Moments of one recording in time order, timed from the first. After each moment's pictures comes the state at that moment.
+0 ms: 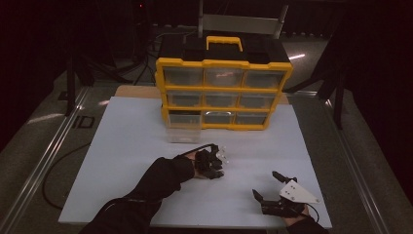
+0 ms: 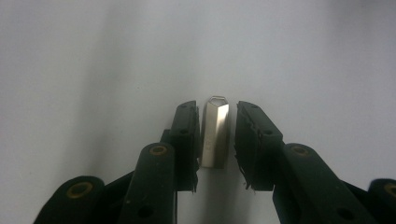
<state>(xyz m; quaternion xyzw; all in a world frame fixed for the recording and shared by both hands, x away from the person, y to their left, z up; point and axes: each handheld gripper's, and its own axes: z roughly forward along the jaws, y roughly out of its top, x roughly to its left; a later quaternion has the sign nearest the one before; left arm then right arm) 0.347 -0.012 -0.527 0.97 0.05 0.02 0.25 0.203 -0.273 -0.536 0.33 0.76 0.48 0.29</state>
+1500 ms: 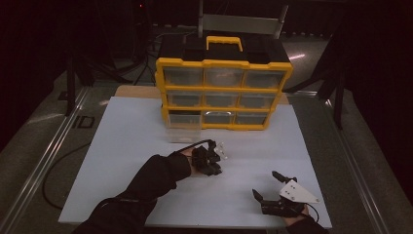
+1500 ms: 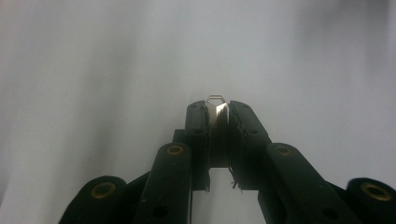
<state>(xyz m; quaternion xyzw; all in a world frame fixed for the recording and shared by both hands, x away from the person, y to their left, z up) 0.342 -0.001 -0.496 0.96 0.07 0.01 0.26 0.203 -0.273 -0.536 0.33 0.76 0.48 0.29</state>
